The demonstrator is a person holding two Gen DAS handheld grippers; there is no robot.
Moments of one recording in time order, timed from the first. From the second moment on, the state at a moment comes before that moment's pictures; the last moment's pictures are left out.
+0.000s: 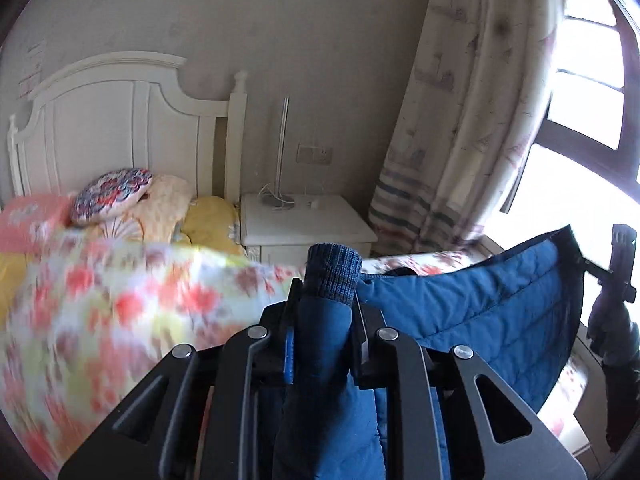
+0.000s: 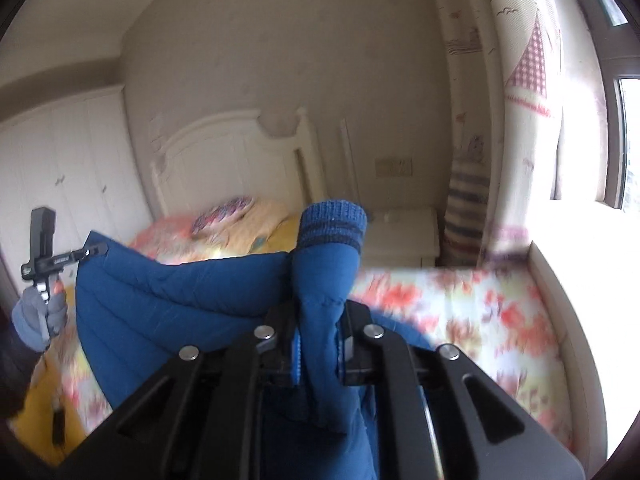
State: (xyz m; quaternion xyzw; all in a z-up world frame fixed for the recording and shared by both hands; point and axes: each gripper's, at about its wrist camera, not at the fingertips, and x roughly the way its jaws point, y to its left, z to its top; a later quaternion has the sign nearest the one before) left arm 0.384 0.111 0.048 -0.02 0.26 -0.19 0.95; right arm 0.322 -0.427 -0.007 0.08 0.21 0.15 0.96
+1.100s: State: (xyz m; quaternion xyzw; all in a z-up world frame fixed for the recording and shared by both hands) left arm 0.555 -0.063 -0.126 0.13 0.43 -0.06 0.89; right arm 0.522 -0.243 -0.149 -0.06 0.44 0.10 0.89
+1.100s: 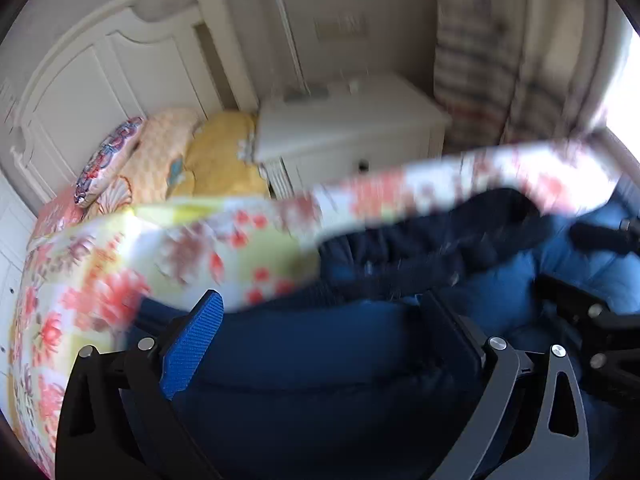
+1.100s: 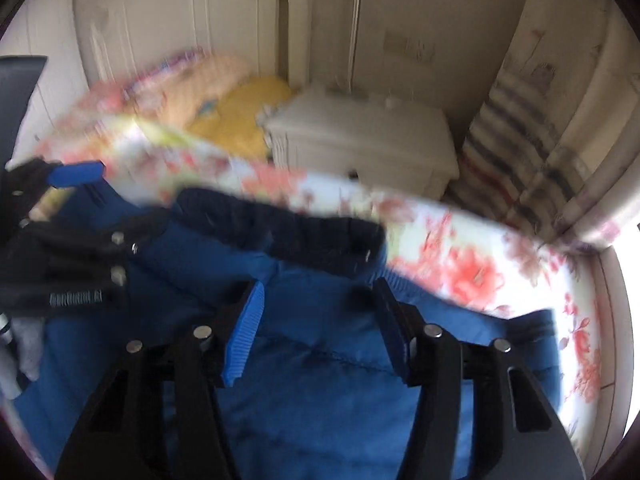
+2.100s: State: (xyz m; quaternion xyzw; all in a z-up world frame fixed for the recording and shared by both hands) left arm 0.551 0.016 -0.117 0.11 0.42 -0.02 0.90; right arm 0.514 -0.336 -0.145 -0.01 0.43 0.01 0.90
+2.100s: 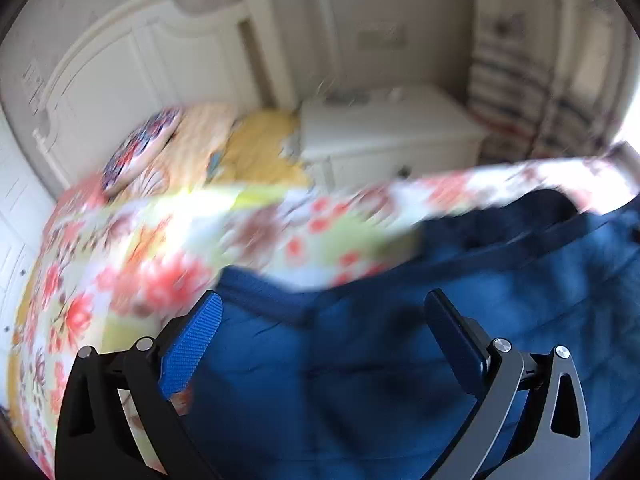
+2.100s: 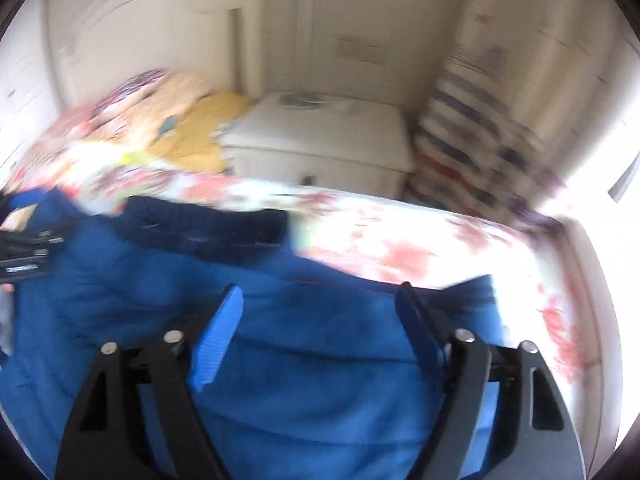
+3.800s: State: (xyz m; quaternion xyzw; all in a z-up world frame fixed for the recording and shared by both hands) left arm 0.496 0.011 -0.094 0.05 0.38 -0.02 0.92; right arm 0.434 -0.247 -0.126 -0.08 0.38 0.07 0.92
